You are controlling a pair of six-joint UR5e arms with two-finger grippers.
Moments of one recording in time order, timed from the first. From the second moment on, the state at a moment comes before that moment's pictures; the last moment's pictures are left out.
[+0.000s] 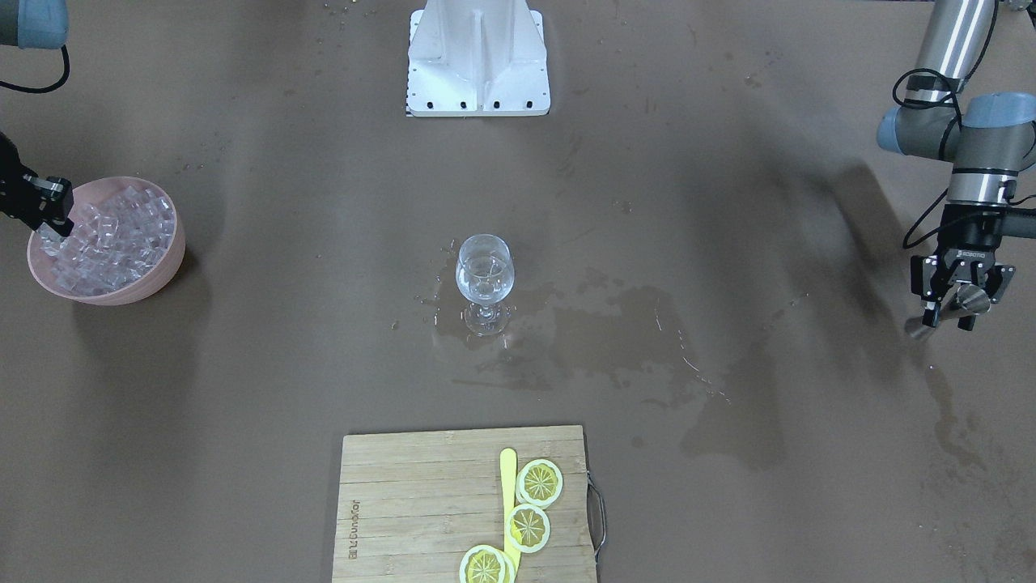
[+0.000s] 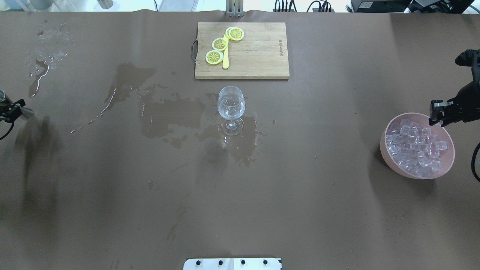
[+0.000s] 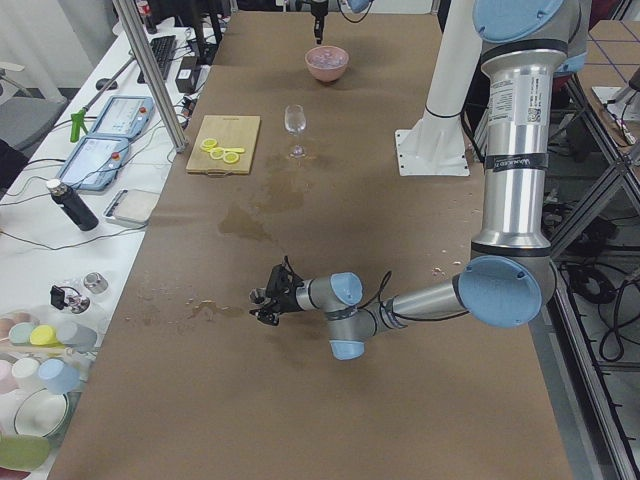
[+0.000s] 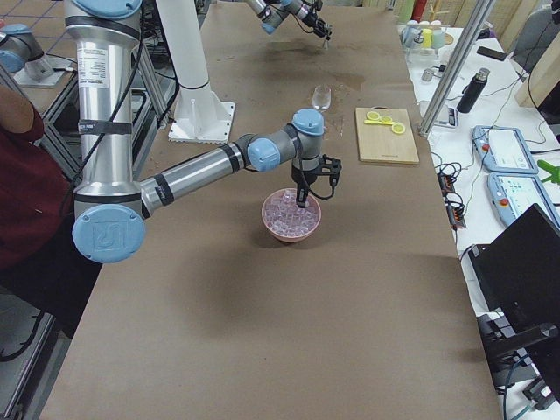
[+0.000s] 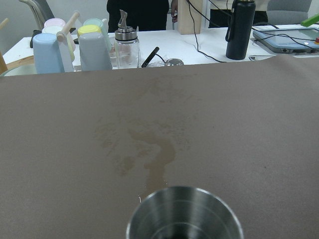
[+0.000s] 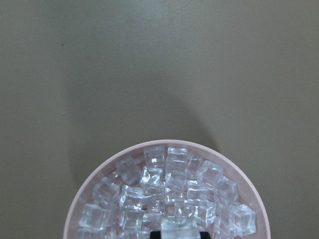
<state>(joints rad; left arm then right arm) -0.86 -1.55 -1.09 -3.31 -1.40 -0.89 1.07 -1.59 2.05 -1.58 2.17 0.78</state>
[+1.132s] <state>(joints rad) -0.86 -1.55 -1.10 -3.32 -1.40 -0.90 1.08 -1.61 2.10 -1.58 2.17 0.77</state>
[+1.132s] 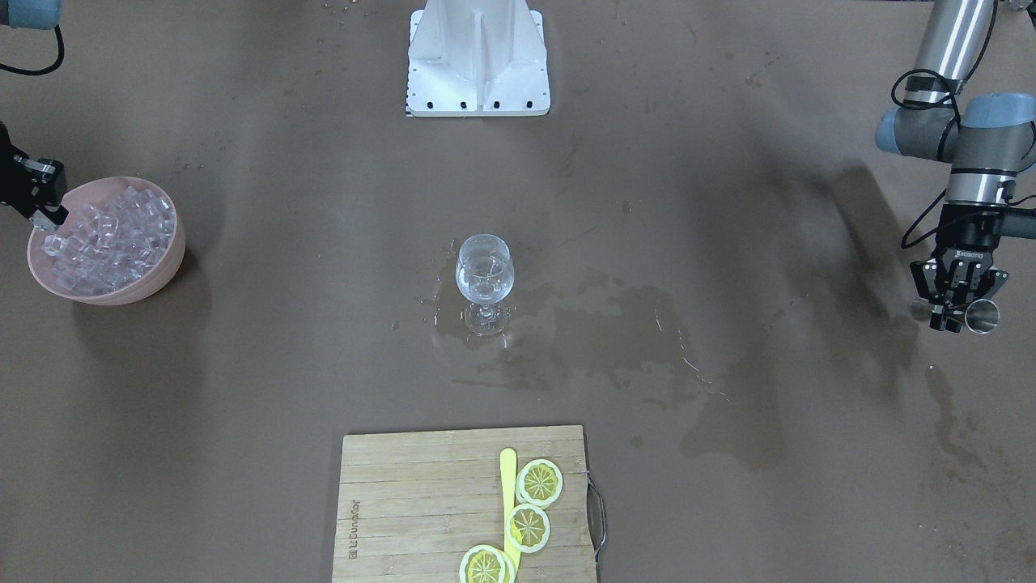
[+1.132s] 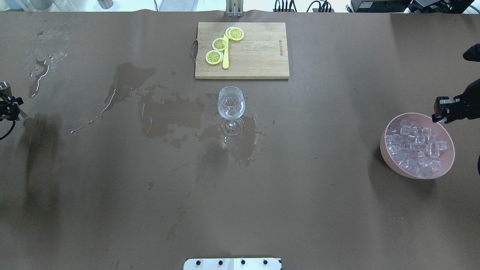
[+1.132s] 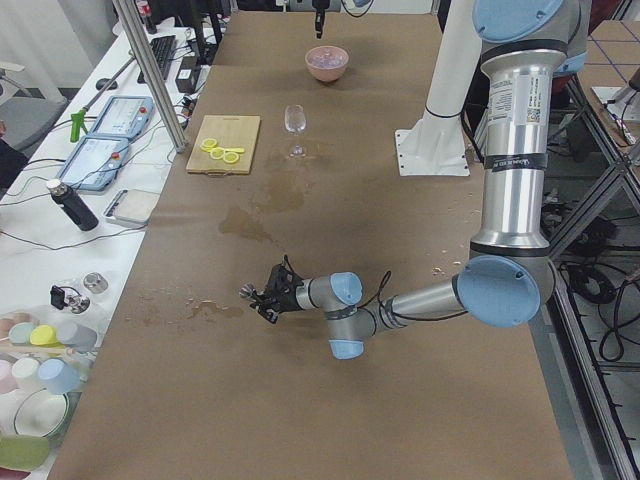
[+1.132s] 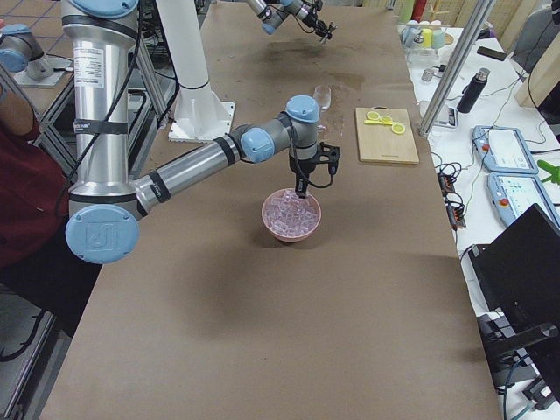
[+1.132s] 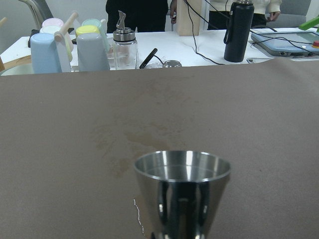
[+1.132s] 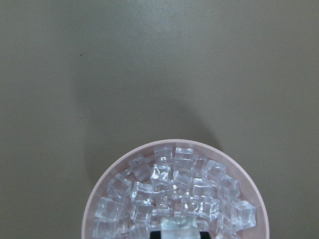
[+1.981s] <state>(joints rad) -0.87 -1.62 -1.17 -3.32 -1.41 -0.90 1.09 -1.61 2.11 -1.58 2.17 0.78</state>
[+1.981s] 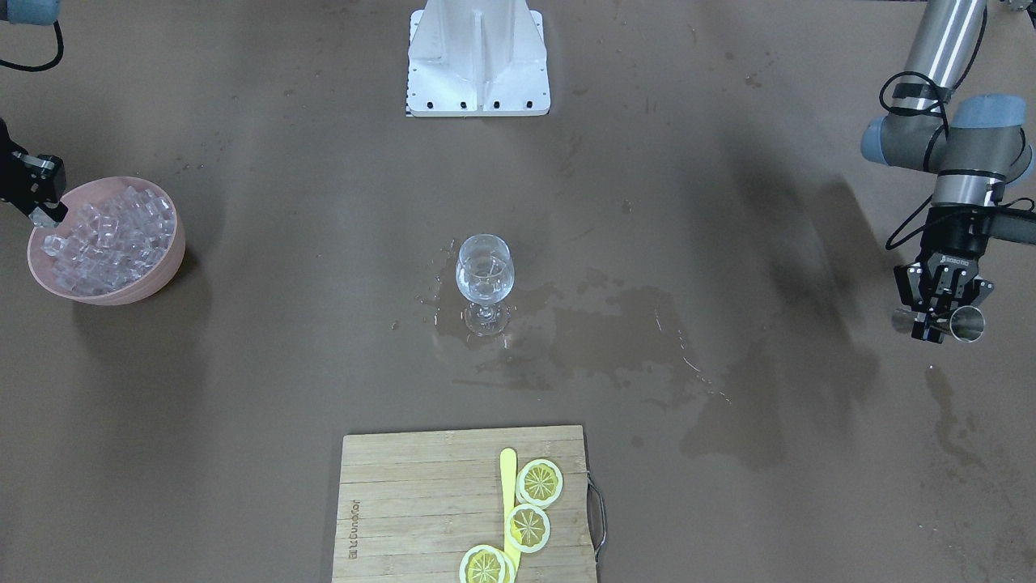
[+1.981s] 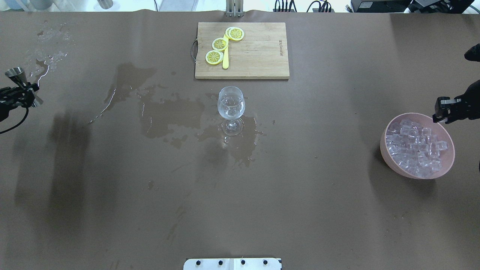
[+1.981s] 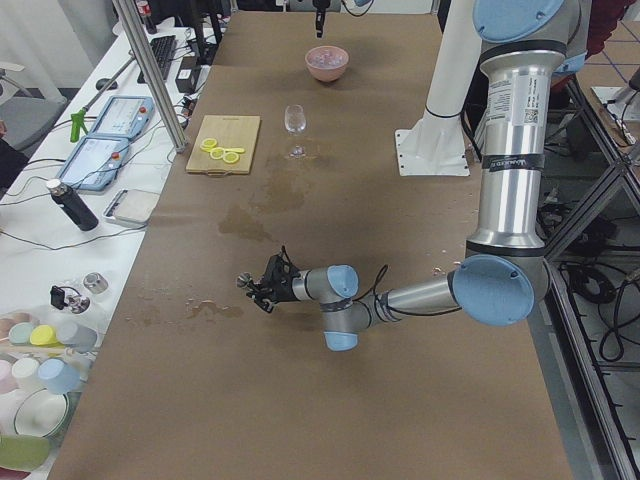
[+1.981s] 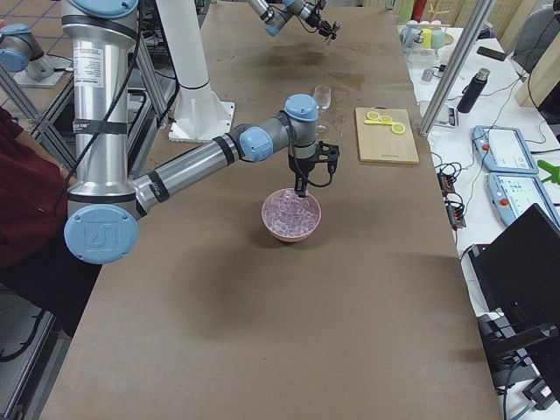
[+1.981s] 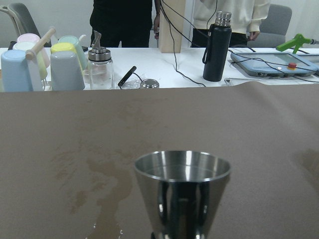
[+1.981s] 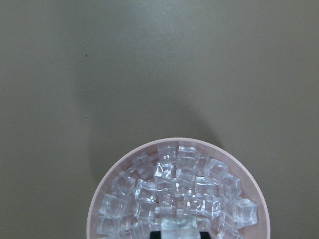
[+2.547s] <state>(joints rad) -0.88 -1.74 -1.31 -3.19 -1.42 -0.90 1.12 -1.61 2.11 -1.58 2.24 0.77</state>
